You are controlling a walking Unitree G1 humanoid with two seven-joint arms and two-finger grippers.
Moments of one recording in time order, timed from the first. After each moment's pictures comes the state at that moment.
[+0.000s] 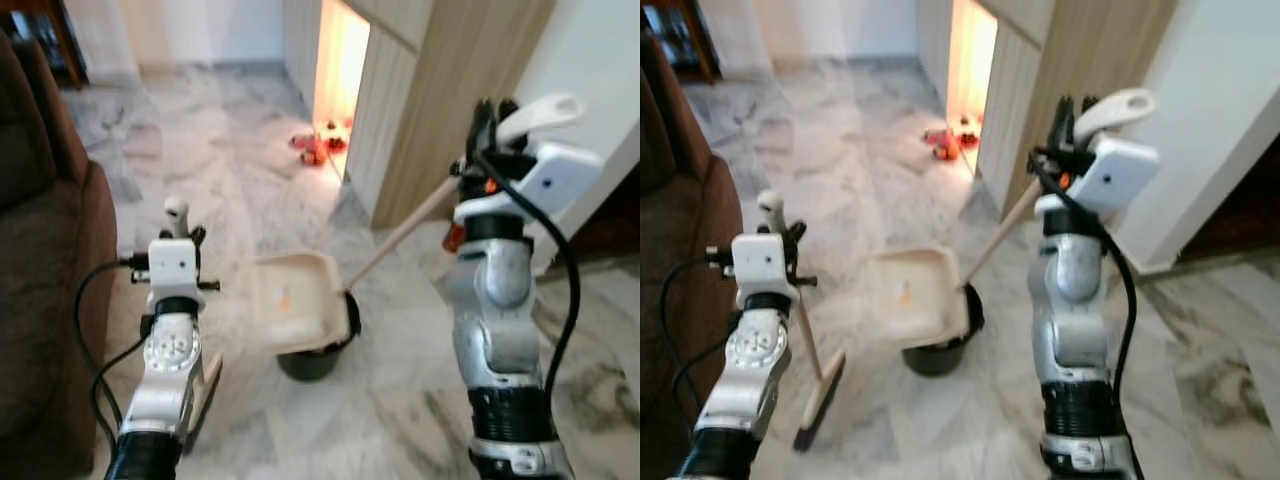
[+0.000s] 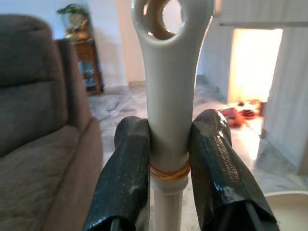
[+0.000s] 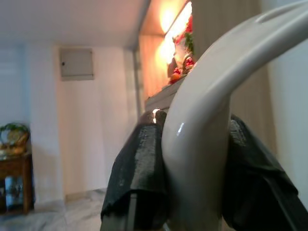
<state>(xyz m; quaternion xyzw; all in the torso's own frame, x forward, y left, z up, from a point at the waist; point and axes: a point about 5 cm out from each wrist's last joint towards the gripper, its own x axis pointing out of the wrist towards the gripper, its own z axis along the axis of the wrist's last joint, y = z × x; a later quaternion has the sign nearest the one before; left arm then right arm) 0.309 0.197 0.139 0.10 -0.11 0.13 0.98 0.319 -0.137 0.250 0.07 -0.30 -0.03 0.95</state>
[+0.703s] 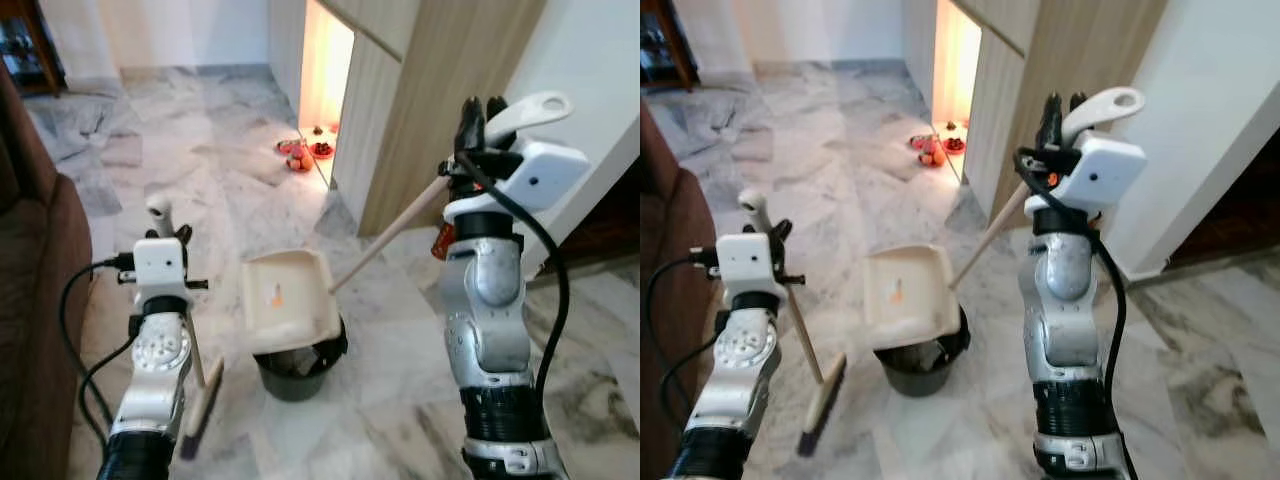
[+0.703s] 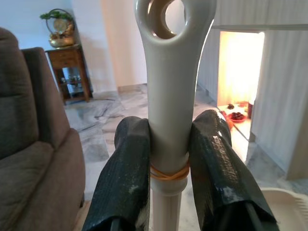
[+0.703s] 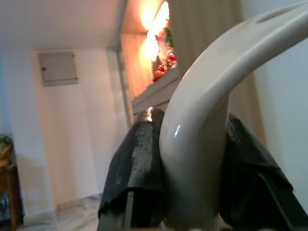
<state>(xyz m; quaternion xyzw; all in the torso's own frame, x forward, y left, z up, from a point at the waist) 0.310 0.185 0.138 0.09 -0.11 0.11 0.98 0.319 -0.143 0.249 0.09 -0.30 -0.04 0.95</state>
